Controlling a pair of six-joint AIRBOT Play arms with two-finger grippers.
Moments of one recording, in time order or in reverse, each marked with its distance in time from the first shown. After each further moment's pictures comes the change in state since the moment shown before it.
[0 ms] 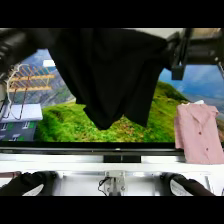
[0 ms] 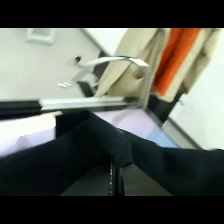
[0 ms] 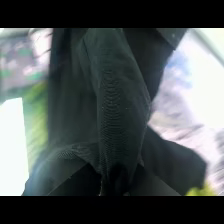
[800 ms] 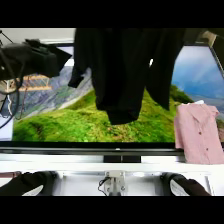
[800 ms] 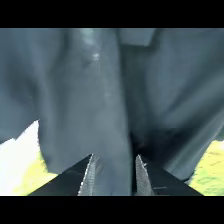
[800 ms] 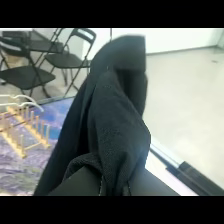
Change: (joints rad) left arm -0.060 -0.044 0.124 0.285 -0.494 -0.048; right arm -0.002 0.091 0.009 0.017 -0.393 0.041
